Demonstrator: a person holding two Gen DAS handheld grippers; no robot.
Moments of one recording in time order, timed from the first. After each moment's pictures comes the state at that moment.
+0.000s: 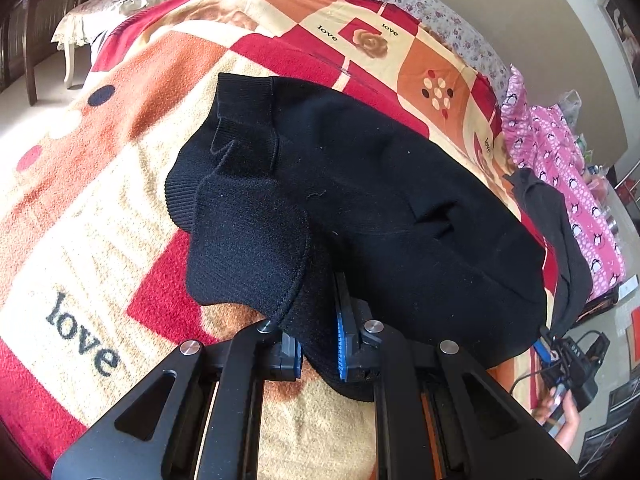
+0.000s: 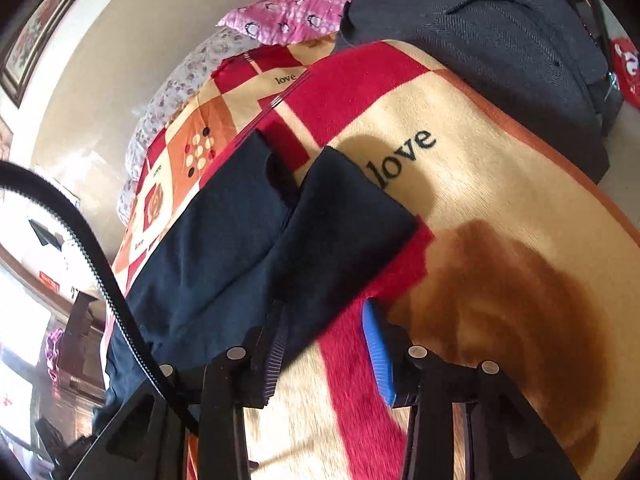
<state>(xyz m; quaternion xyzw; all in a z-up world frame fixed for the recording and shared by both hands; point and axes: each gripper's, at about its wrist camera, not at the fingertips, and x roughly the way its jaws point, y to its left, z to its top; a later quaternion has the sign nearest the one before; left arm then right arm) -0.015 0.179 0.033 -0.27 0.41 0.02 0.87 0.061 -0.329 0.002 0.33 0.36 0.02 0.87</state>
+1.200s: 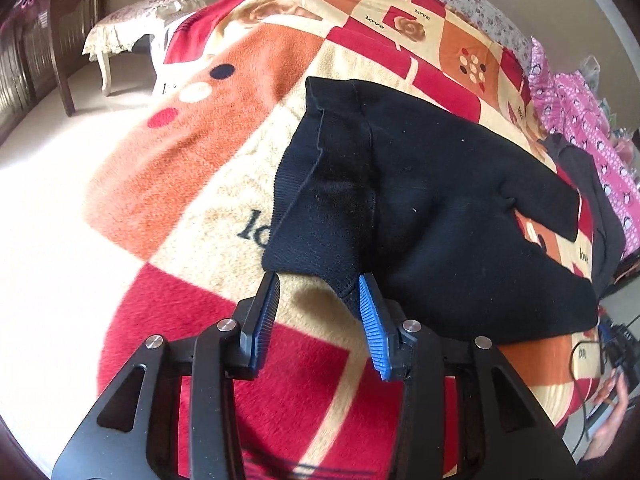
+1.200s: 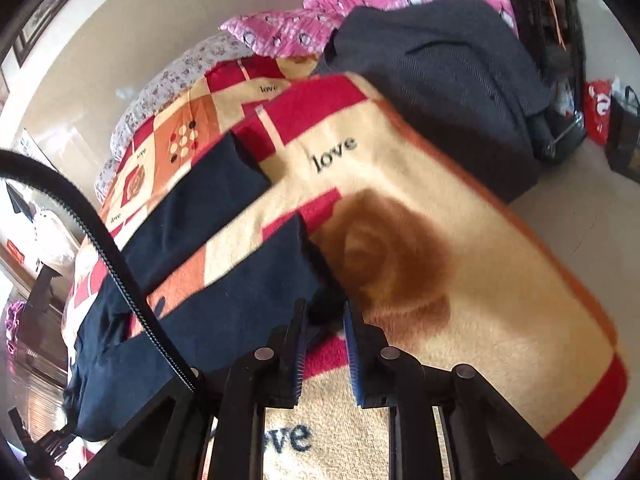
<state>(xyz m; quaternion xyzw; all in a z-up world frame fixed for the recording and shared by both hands) -0.123 0.241 0.027 -0.19 0.46 0.07 0.87 -0.054 -0.327 0.039 0.23 0.36 -0.04 0.90</state>
